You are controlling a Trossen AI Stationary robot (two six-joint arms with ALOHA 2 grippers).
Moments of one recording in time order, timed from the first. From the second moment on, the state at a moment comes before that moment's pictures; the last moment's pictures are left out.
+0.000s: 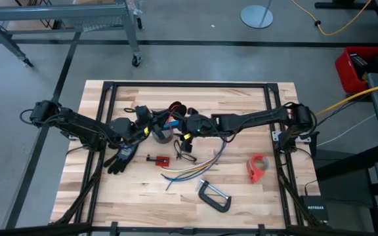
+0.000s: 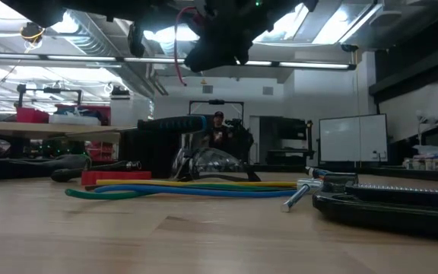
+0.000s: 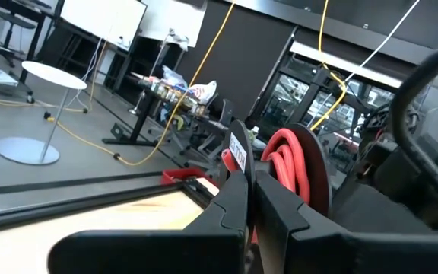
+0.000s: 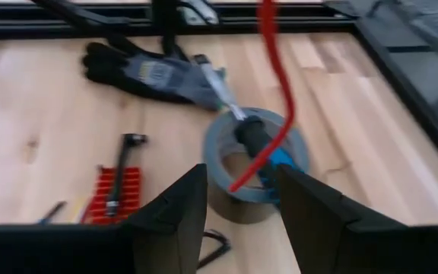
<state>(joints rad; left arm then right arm) -0.13 1.27 0.56 0.93 -0.73 -0.36 0.03 1.79 1.35 -0.16 0.21 0.05</state>
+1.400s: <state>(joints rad) -0.16 1.27 0.56 0.98 -0.70 -0.33 0.03 1.84 1.35 0.06 0.21 0.05</state>
